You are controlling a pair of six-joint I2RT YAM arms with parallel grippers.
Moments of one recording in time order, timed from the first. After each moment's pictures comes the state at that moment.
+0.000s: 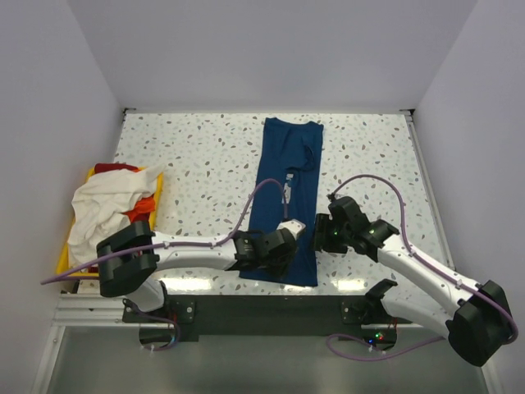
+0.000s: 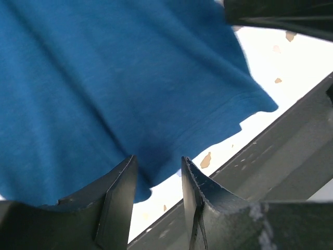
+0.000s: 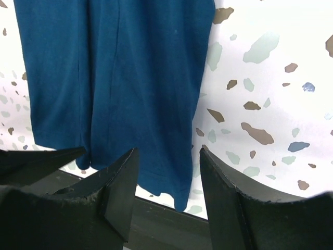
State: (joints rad) left arm -1.24 1.58 0.91 -0.32 -0.13 -0.62; right arm 0.61 0.99 0.60 -0.59 -0.04 0.69
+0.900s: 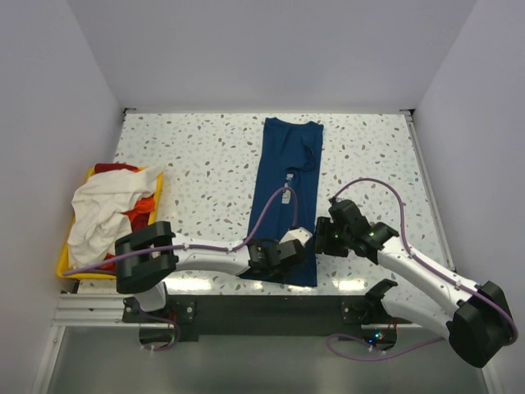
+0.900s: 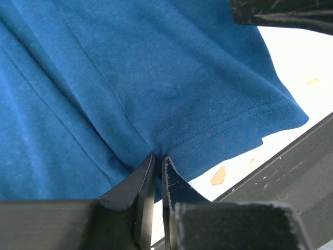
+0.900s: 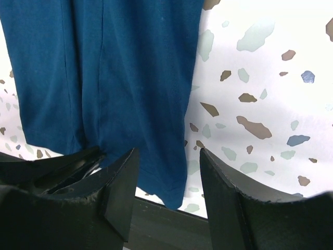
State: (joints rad) left arm -1.31 1.71 0.97 -0.34 -0.25 -0.60; right arm 0.61 0.98 0.57 -0.59 -0.04 0.71
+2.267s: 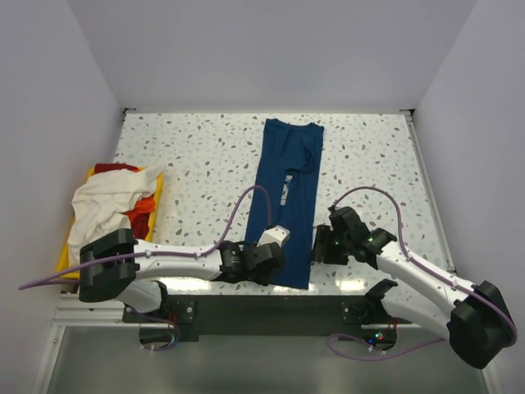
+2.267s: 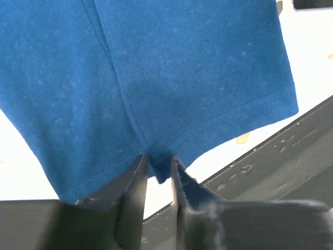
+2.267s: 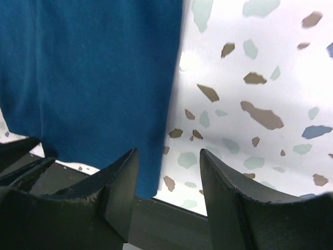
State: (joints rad) left arm -1.31 1.47 0.79 -0.38 -0.29 -0.71; right arm 0.61 0.97 0.49 -0.55 -0.10 0.72
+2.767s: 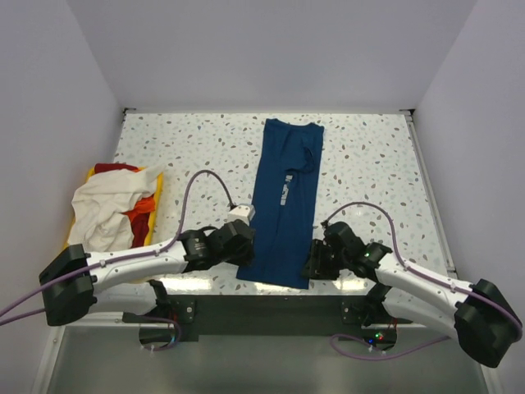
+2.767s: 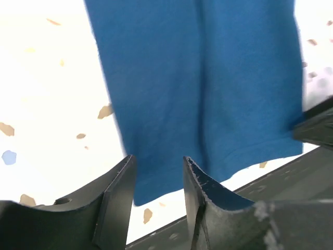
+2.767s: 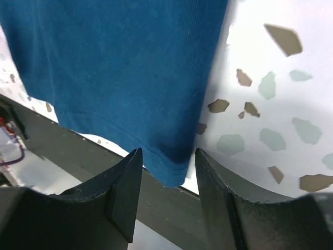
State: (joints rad) left arm -1.10 1.20 0.67 -0.39 -0.27 -0.76; right arm 0.74 0.95 0.34 -0.39 -0.22 0.90
